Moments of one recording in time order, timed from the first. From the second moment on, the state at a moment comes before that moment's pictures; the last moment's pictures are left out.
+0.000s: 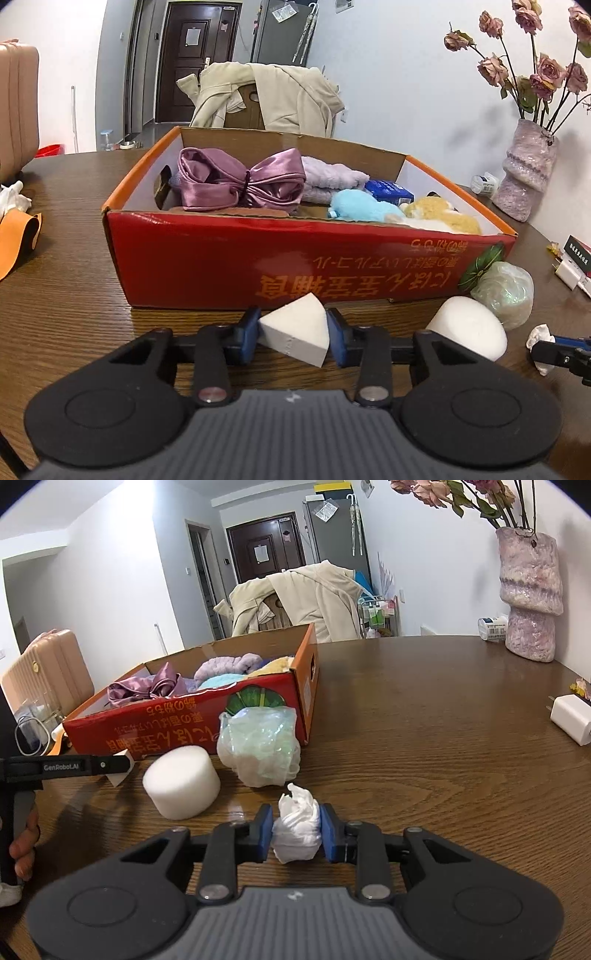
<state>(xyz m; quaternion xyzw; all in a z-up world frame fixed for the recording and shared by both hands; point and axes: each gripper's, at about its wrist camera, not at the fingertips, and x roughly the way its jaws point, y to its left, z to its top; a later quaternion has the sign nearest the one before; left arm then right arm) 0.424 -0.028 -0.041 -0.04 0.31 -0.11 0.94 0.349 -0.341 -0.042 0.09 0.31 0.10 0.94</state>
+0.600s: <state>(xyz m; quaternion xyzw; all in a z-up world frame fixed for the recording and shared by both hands) 0.239 -0.026 0.011 -0.07 0.27 -0.17 0.95 0.218 -0.268 -0.009 0.08 0.27 0.20 0.94</state>
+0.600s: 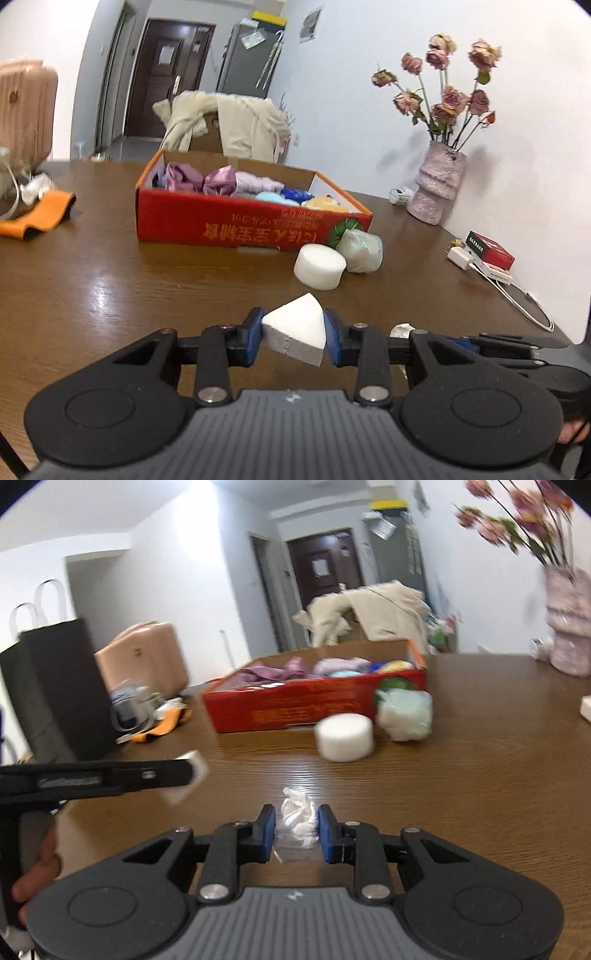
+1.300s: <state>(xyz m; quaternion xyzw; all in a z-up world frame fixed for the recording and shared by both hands) 0.500 -0.018 0.068 -0.10 0.29 -0.22 0.93 0.437 -0.239 0.080 0.02 0.24 0.20 0.95</state>
